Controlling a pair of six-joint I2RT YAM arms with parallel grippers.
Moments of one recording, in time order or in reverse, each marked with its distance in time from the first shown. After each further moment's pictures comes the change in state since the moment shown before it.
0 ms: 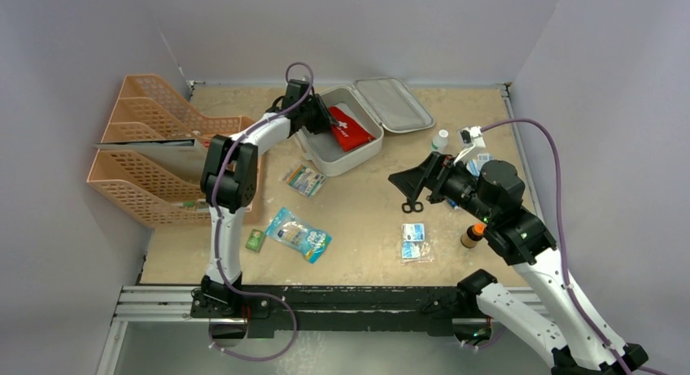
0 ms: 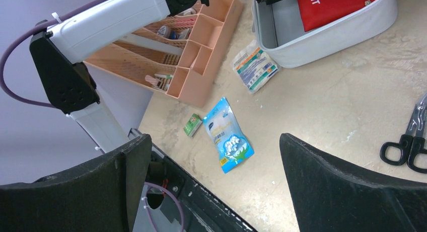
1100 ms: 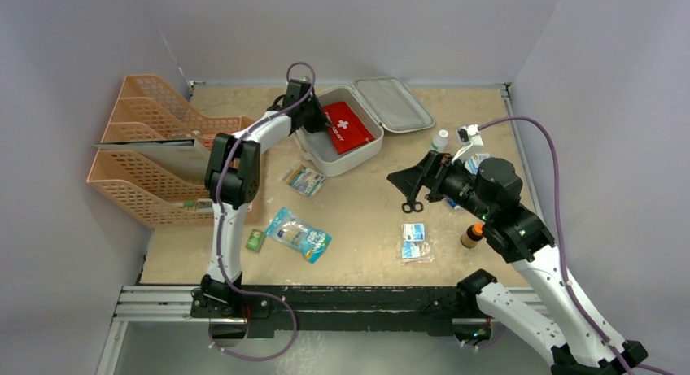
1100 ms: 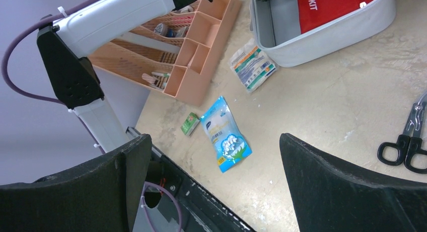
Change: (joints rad) left arm 0.012 0.064 0.073 -0.050 -0.036 0.077; right arm 0.000 0.024 0.008 -0.004 -0.002 -0.014
